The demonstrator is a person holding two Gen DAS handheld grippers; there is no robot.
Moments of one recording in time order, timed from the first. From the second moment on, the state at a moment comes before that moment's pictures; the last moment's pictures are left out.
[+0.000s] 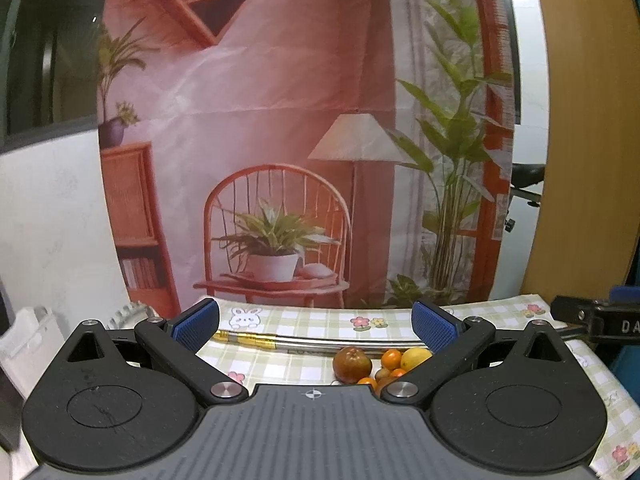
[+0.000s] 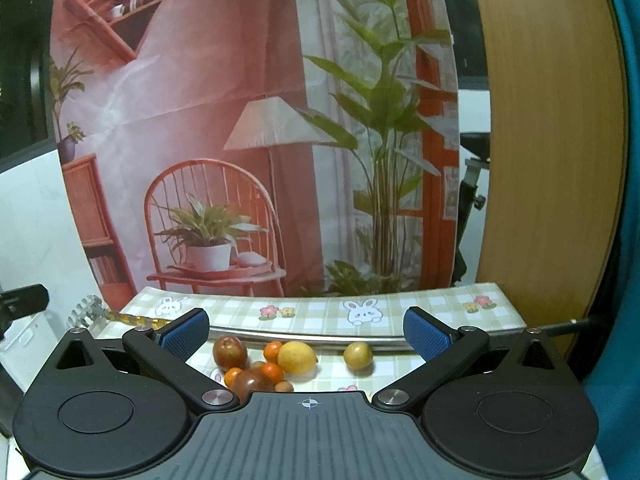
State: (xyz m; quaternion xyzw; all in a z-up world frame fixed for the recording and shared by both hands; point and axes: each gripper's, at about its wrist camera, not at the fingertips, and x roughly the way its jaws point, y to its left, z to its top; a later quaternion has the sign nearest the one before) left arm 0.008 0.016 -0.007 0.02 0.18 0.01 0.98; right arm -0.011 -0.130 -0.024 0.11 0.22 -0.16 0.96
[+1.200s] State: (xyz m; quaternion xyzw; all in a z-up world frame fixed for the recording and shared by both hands) left arm 0.094 0.071 -0.130 -0.04 0.25 -0.01 0.97; right arm 0.071 -0.153 -0.141 0.12 0.31 -0.08 0.94
